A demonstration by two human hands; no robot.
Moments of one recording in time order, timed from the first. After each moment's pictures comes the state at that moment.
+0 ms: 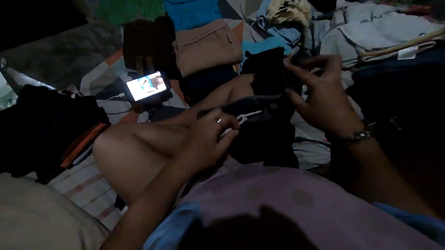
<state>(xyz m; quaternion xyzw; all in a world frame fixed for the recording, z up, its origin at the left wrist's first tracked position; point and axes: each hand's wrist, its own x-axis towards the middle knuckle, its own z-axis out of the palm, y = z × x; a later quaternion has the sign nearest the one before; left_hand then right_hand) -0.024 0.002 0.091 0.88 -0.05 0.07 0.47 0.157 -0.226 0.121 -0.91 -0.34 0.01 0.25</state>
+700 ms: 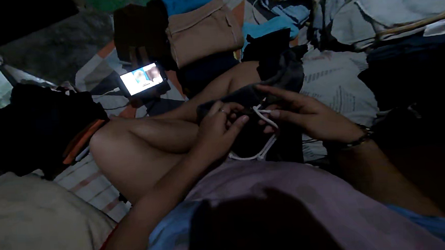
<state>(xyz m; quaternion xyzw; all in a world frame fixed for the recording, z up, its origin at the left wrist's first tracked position) -0.006 -0.030 0.071 0.81 0.12 -0.02 0.57 0.137 -0.237 0.094 -0.68 -0.30 0.45 0.50</state>
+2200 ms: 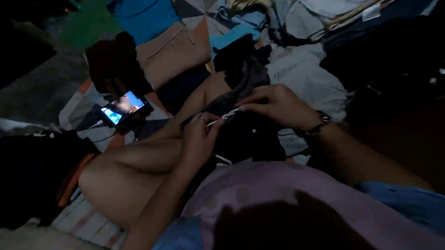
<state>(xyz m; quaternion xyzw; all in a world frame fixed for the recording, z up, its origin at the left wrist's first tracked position) 0.015 -0.032 0.070 0.84 0.15 -0.06 0.53 0.145 -0.236 0.097 -0.84 -0.32 0.22 0.39</state>
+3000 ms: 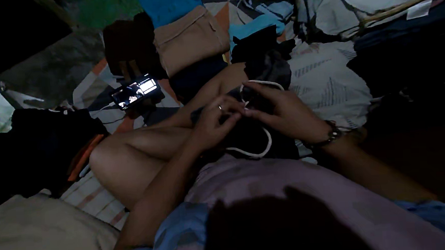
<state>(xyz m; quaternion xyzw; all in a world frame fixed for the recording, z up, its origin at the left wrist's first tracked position) 0.025 -0.017 0.057 0.79 -0.08 0.01 0.61 0.126 -0.221 0.083 -0.84 -0.36 0.20 0.35</state>
